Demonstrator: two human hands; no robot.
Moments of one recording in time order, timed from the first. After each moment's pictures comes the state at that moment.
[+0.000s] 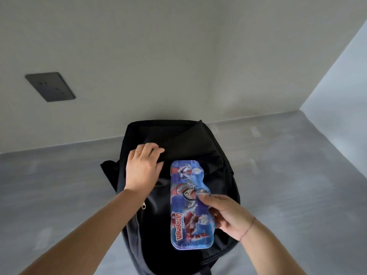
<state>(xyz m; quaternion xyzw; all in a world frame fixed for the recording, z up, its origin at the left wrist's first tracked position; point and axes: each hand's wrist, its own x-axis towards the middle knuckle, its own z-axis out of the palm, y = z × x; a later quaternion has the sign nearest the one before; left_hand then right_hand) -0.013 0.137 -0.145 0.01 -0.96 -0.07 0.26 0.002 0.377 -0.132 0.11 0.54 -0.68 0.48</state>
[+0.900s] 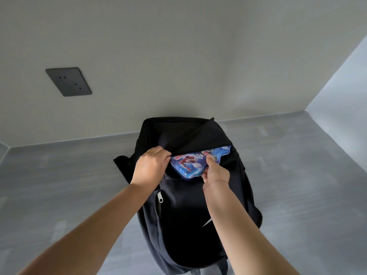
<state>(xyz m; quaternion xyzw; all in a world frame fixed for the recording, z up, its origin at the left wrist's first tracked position) 0.004 0.106 -0.144 -0.03 -0.96 -0.18 0.23 -0.037 0.270 -0.133 0.39 0.52 -0.74 0.15</state>
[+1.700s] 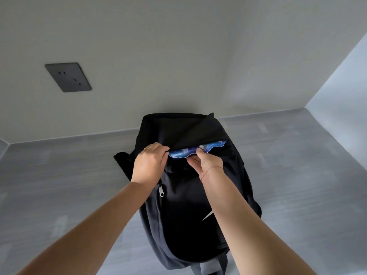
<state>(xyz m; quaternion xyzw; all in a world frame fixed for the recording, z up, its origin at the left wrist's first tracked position) 0.008 0.106 -0.148 0.00 -0.95 -0.18 0.26 -0.052 0.256 -0.134 0.33 0.48 -0.78 0.22</state>
